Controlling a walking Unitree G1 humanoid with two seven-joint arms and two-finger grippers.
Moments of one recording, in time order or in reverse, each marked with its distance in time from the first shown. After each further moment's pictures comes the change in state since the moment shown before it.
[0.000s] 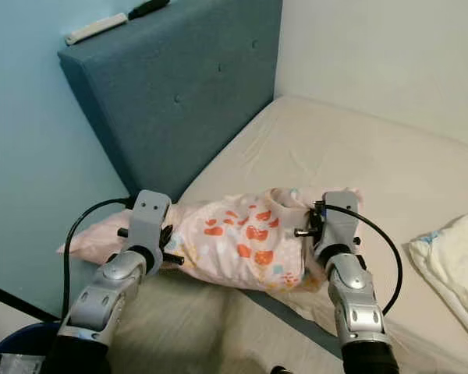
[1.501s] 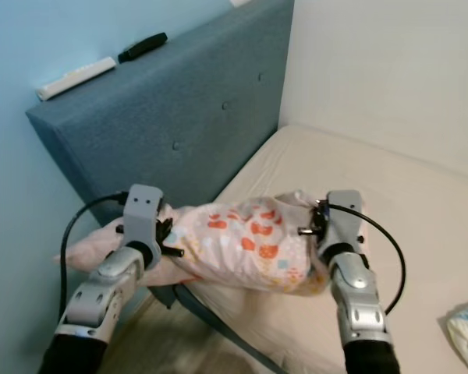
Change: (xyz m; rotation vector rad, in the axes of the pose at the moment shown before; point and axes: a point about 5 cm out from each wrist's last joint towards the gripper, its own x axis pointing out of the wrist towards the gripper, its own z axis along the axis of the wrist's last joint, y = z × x) left arm 0.000 0.009 0.006 -0.037 -0.045 0.008; right arm 0.001 0.001 0.002 -0.004 -0.016 0.003
